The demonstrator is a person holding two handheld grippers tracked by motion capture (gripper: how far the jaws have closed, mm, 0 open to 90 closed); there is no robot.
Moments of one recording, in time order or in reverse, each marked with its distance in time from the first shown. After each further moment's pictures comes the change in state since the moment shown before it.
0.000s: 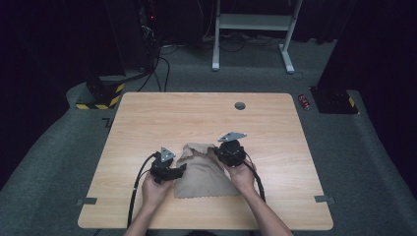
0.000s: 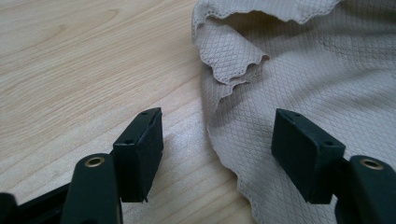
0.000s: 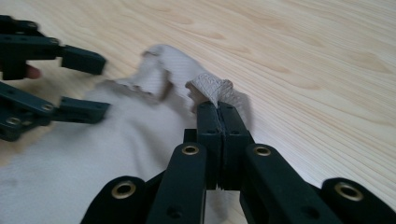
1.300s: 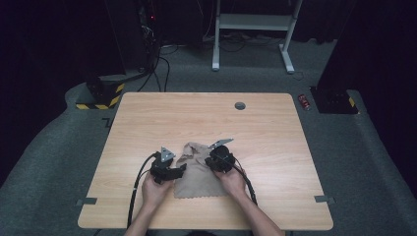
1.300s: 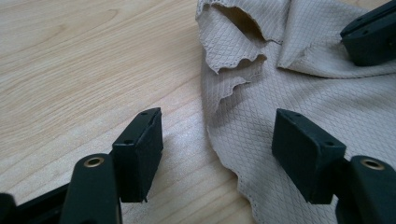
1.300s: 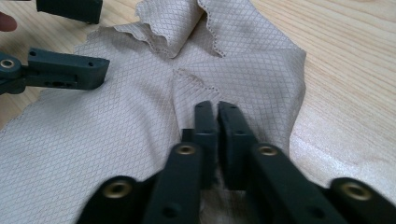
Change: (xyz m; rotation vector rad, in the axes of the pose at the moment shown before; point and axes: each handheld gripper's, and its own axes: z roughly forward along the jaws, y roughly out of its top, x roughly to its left) left arm 0.000 0.000 0.000 0.001 0.001 0.001; right arm 0.009 -0.020 0.047 0.144 0.069 0.047
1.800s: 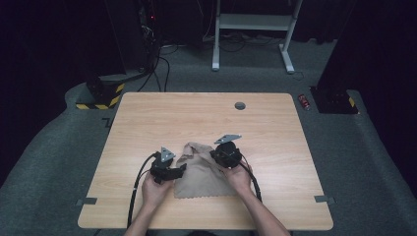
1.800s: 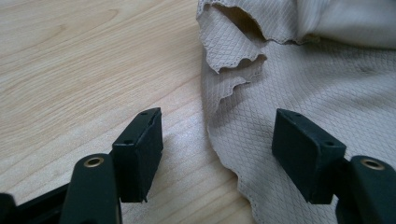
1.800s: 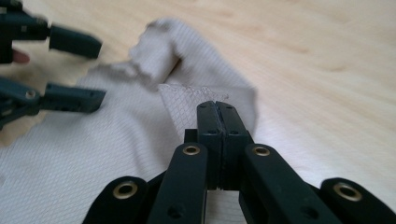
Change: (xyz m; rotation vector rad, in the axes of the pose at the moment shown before) left arm 0.000 0.000 0.000 -0.001 0.000 0.000; right arm -0.010 0.008 -0.033 -0.103 -0.052 -0.024
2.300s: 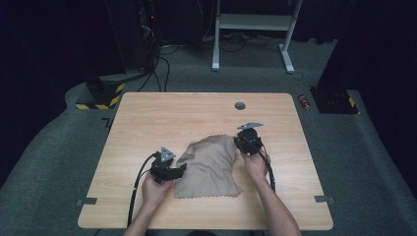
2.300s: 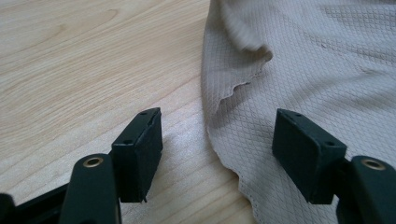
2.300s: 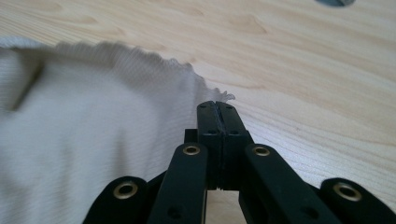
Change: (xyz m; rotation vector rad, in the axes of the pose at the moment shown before) left arm 0.000 0.000 0.000 0.000 0.000 0.000; right arm -0.075 -0.001 -0.007 0.022 -0.208 0.133
